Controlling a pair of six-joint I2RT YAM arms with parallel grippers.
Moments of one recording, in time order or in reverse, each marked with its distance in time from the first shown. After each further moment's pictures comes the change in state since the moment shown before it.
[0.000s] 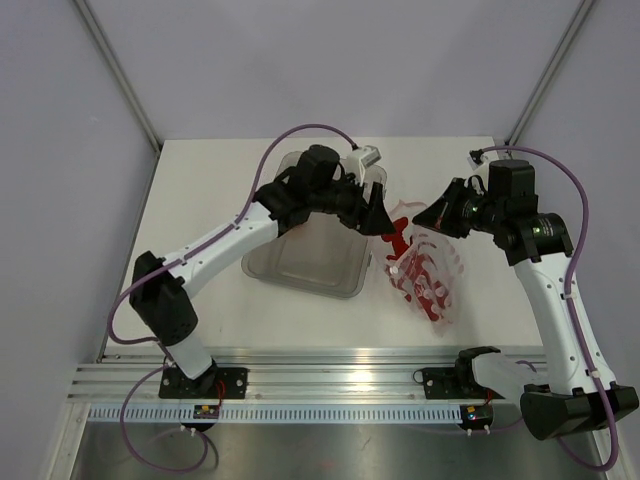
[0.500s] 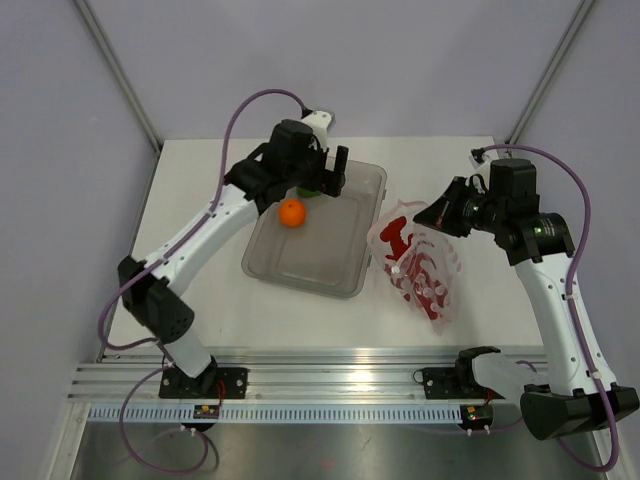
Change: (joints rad) left arm 0.137 -0.105 0.152 -0.259 -0.552 0.227; right arm 0.000 0.000 0.008 -0.002 0.010 -0.001
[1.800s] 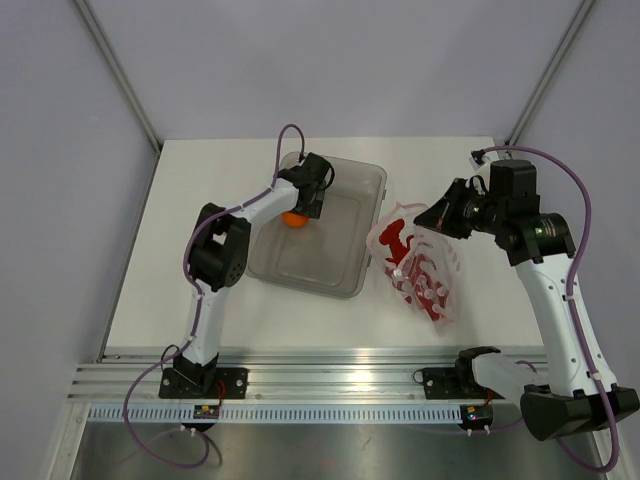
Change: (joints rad) left arm 0.121 0.600 0.063 -0.069 -0.408 -0.074; right arm 0.000 -0.002 0.008 -0.023 0.002 0.000
